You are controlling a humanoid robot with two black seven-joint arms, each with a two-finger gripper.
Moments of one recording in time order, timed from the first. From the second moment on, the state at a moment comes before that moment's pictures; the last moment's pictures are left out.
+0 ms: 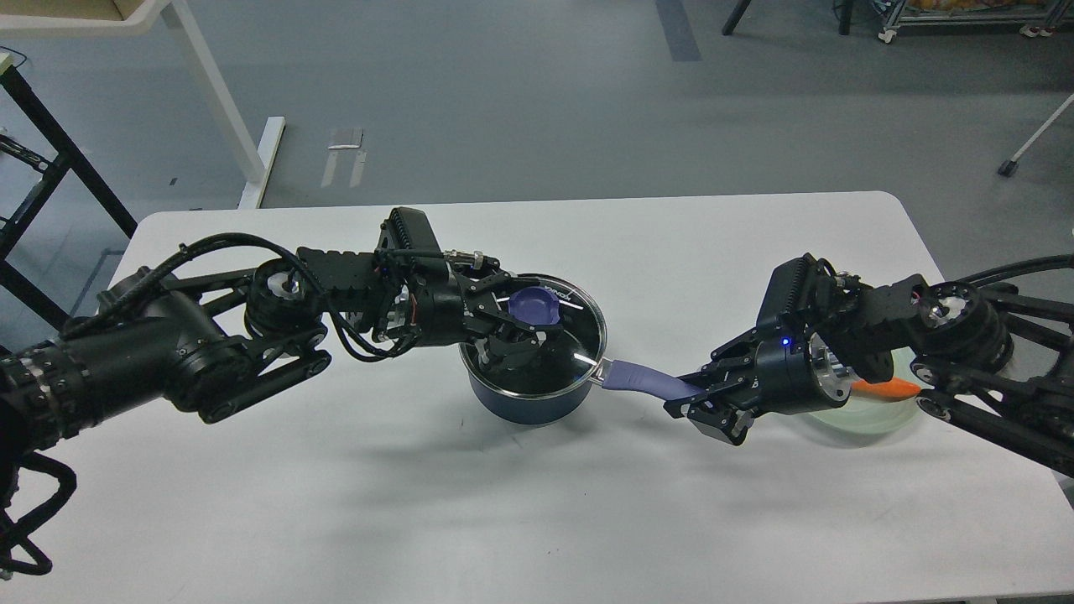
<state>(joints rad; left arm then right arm) -1.01 0.36 -0.14 -1.05 2.00 0.03 -0.49 0.95 -0.71 0.16 1.41 -2.07 0.38 0.49</state>
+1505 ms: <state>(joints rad) -0.62 0.94 0.03 -1.00 1.78 0.49 -0.49 0.94 -0.71 0.16 1.41 -2.07 0.38 0.49</state>
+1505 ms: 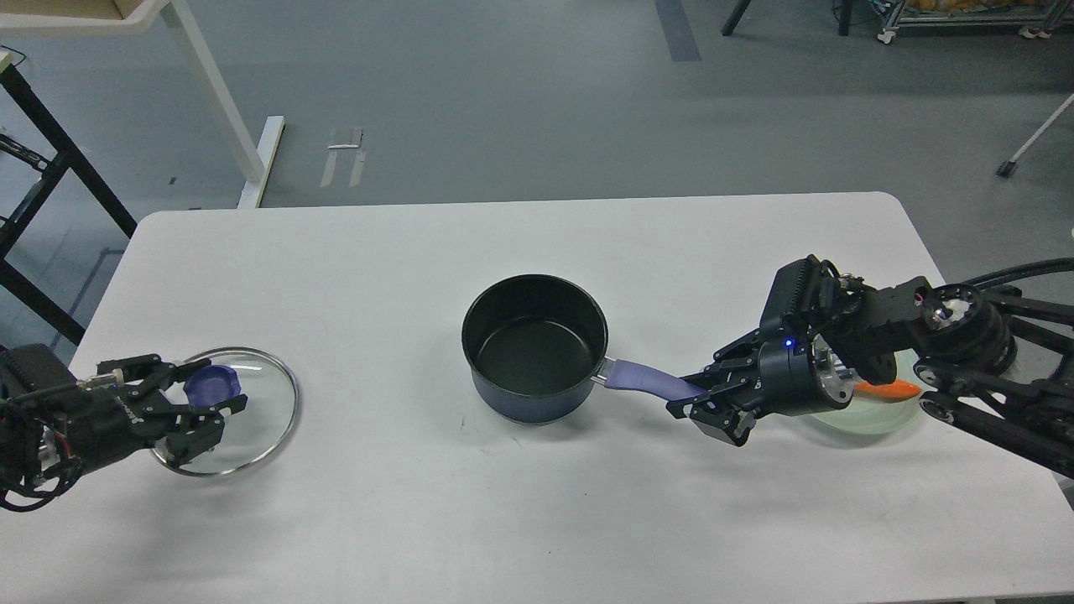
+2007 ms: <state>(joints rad) -0.61 0.91 0.03 -0.97 1.75 0.49 -0.49 0.94 -0.71 0.16 1.41 -2.07 0.38 0.49</state>
